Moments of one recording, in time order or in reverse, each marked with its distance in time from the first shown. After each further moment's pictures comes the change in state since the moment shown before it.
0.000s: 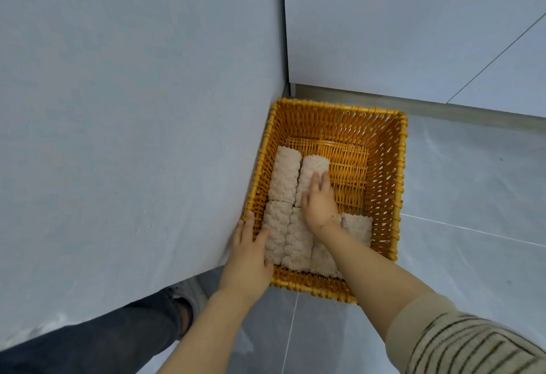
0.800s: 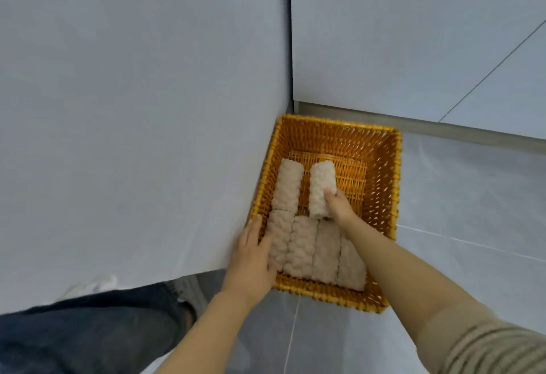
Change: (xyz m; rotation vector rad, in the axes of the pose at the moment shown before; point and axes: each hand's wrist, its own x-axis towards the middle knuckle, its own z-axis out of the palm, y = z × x) left_hand -0.005 -0.001 -0.007 0.062 0.038 0.110; right_hand 0.008 0.011 -0.051 0.979 -0.170 0.429
